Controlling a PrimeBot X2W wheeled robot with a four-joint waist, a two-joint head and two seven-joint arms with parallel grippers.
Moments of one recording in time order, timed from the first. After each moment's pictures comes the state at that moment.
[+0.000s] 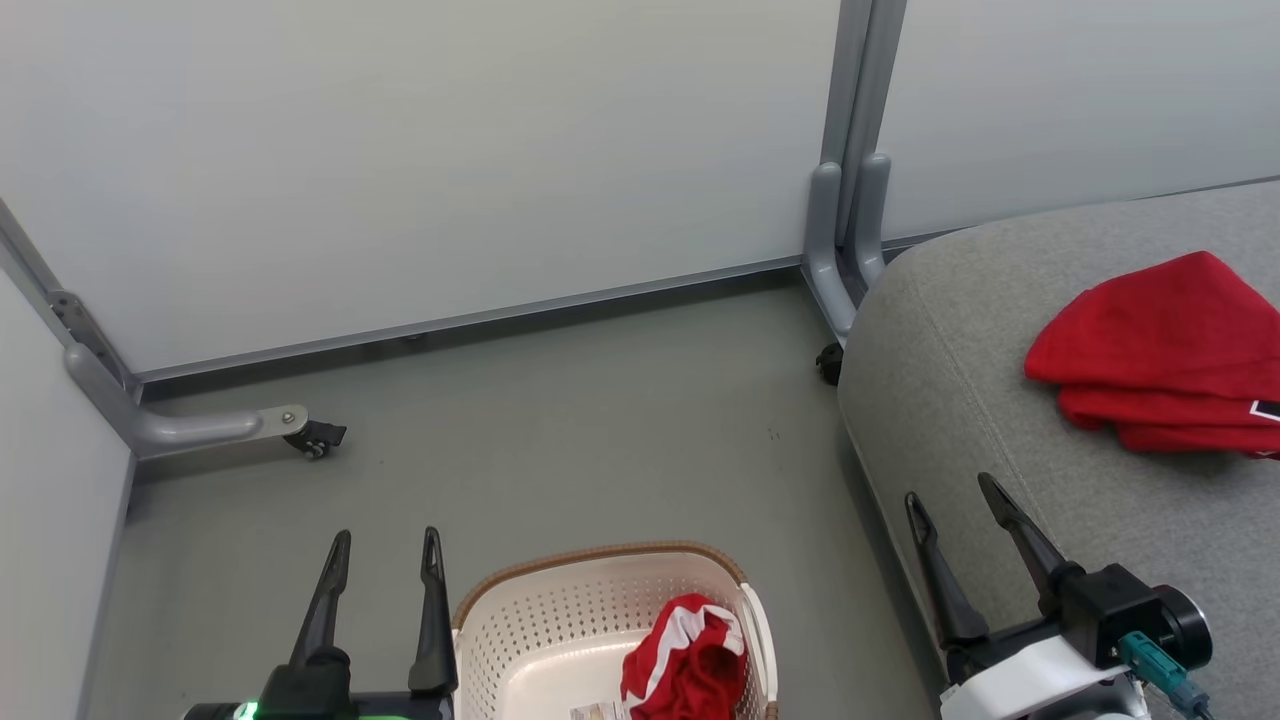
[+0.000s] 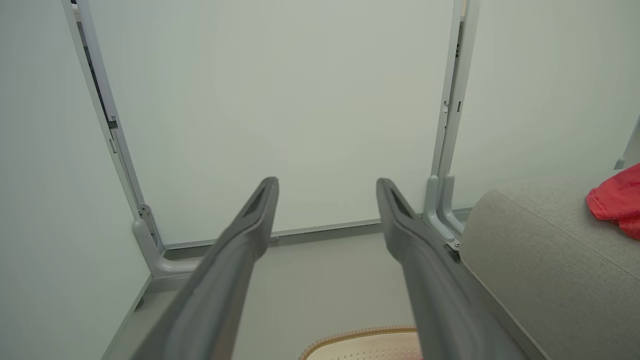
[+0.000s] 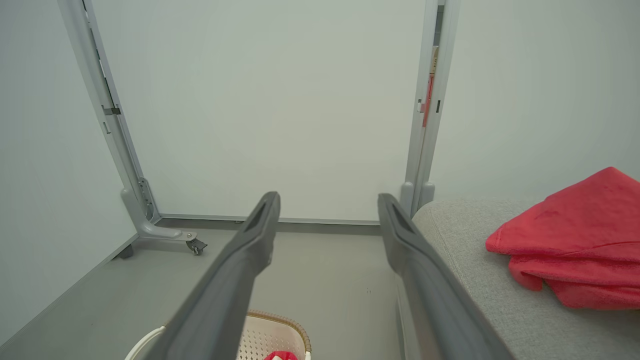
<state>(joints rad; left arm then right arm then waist) 0.16 0.05 -0.18 -0.01 -0.12 0.08 -0.26 0.05 -0.06 0.10 0.07 0.11 0.13 -0.26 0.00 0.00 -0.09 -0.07</state>
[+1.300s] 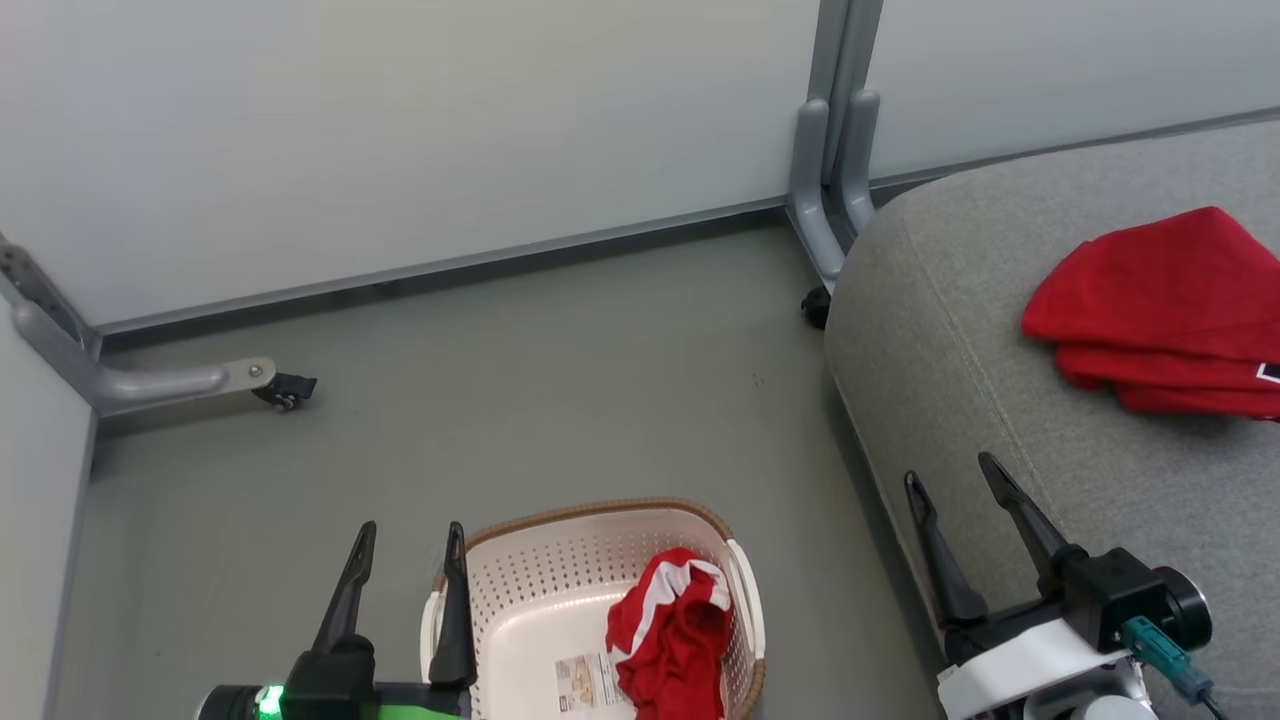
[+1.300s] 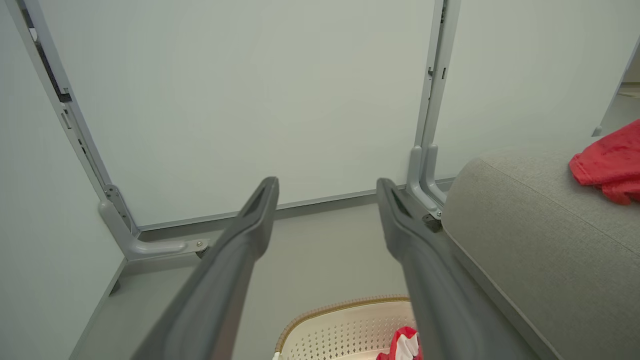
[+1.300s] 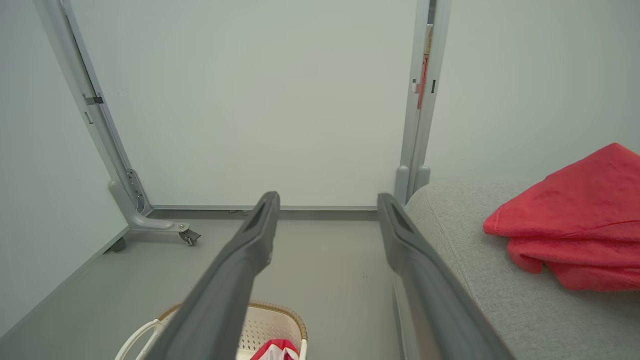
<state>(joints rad) 0.13 0.05 -0.20 0.03 -0.11 0.07 -0.26 0.03 -0.05 0.09 0.05 0.12 0.13 -0.26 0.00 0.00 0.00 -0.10</state>
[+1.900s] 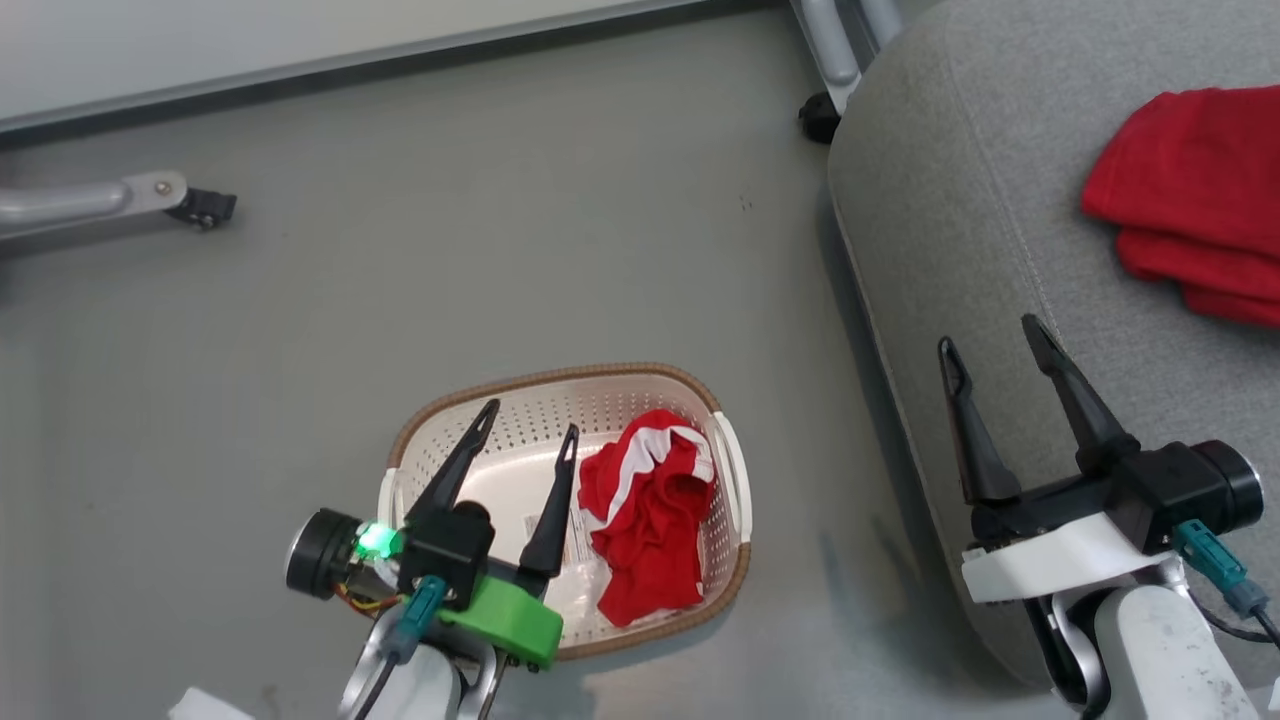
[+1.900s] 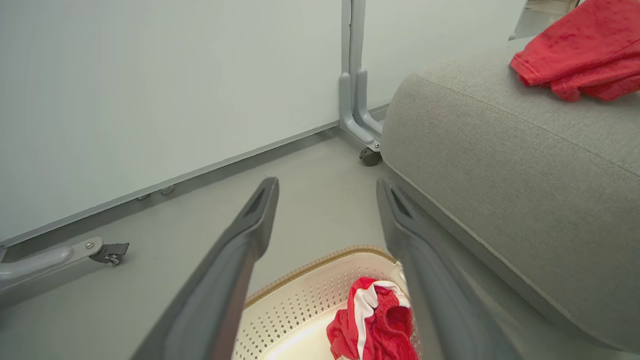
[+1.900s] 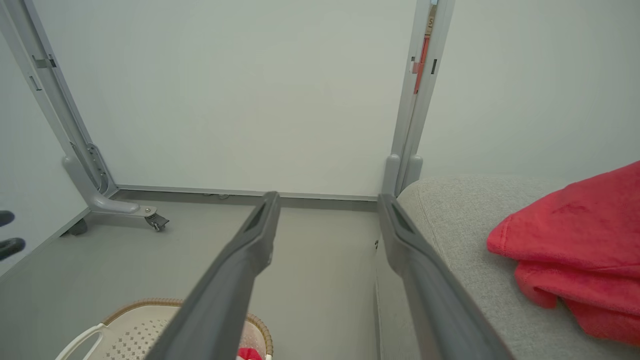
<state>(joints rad) -0.16 0.05 -0.33 0.24 -0.02 -0.06 -0.26 -0.13 -0.08 0.06 -0.02 0.09 0.13 -0.26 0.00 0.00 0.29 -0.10</state>
